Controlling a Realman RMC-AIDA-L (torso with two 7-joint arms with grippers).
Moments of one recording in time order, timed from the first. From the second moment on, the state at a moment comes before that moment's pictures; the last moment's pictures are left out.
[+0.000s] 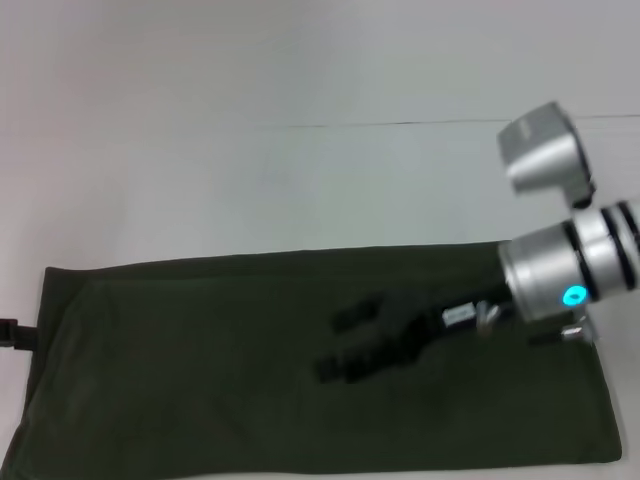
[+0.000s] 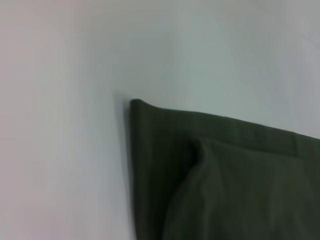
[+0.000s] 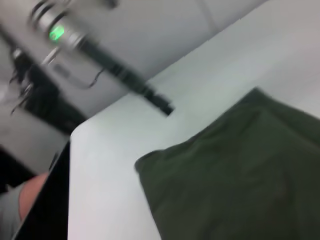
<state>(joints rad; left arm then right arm) -0.58 -1.95 0.25 0.96 2.74 1.80 -2.39 0.84 2.10 -0.76 -0.50 -2.26 -1.56 1.71</state>
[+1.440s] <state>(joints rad) -0.64 -1.94 0.34 0.79 2.82 1.63 -2.42 0.83 2.10 -0.91 -0.35 -2.06 -1.42 1.29</state>
